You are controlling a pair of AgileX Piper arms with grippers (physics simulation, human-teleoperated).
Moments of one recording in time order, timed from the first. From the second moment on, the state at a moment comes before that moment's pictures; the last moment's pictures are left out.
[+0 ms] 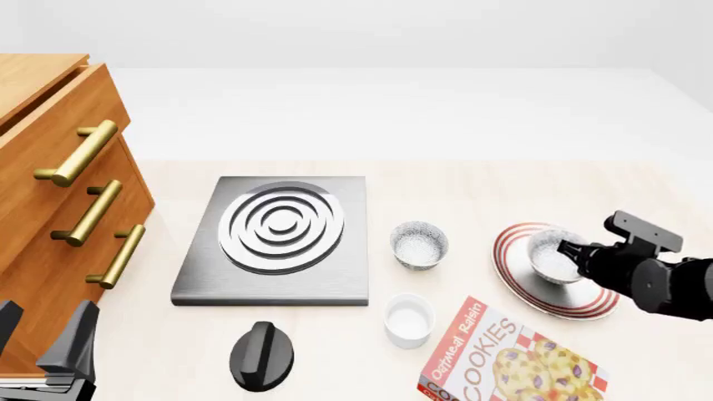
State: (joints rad) left arm 0.00 0.01 0.00 0.00 0.00; right arm -0.21 1.69 -0.62 -0.25 0.30
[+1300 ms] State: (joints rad) left arm 0.00 0.01 0.00 0.00 0.00; right arm -0.22 1.65 -0.64 -0.21 0.32
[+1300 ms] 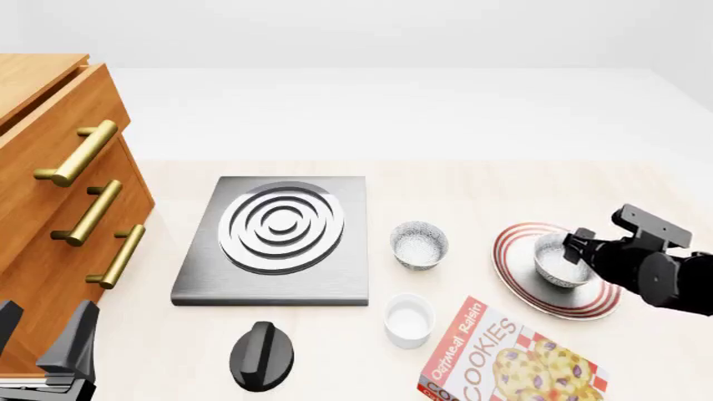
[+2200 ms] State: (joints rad) left arm 0.00 0.01 0.00 0.00 0.00; right arm -0.13 0.98 -0.55 0.00 0.44
